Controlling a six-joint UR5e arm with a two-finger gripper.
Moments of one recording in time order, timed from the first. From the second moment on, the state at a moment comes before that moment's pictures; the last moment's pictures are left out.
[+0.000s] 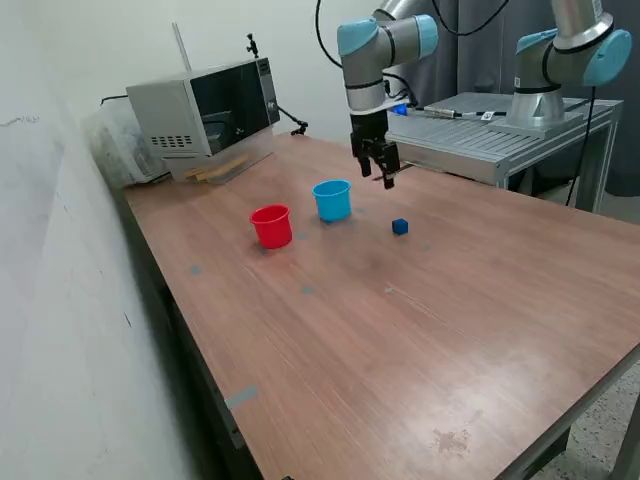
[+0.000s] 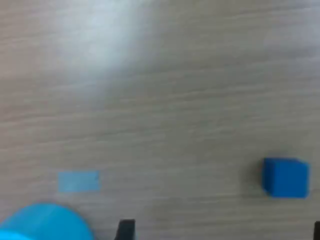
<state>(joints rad) -0.17 -1.10 1.77 -2.20 -1.60 3.09</state>
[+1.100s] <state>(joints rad) -0.05 -1.03 1.82 -2.30 -1.54 3.21</state>
